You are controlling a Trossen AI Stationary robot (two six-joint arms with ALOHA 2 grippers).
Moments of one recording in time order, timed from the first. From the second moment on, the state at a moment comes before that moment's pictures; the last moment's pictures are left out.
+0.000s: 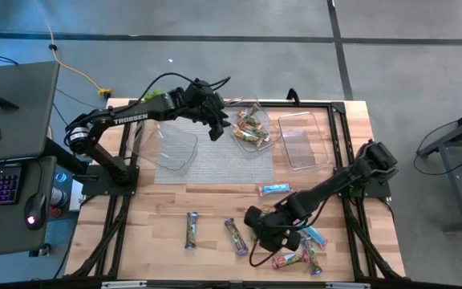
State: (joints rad) left arm 0.46 1.54 1.29 -0.41 0.19 0.02; right arm 0.50 1.80 1.34 -0.66 -0.11 -0.56
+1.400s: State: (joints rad) left arm 0.46 1.54 1.29 -0.42 0.19 0.02; right arm 0.57 1.88 1.34 -0.62 -0.01 -0.43
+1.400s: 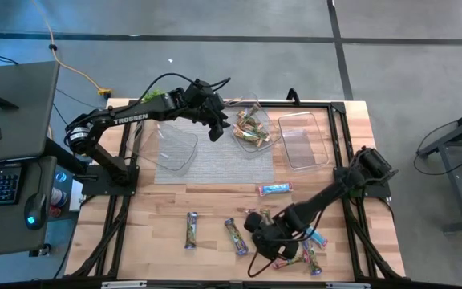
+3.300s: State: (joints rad) left arm 0.46 1.54 1.29 -0.47 0.19 0.02; right arm 0.30 1.73 1.38 -0.85 0.59 -0.58
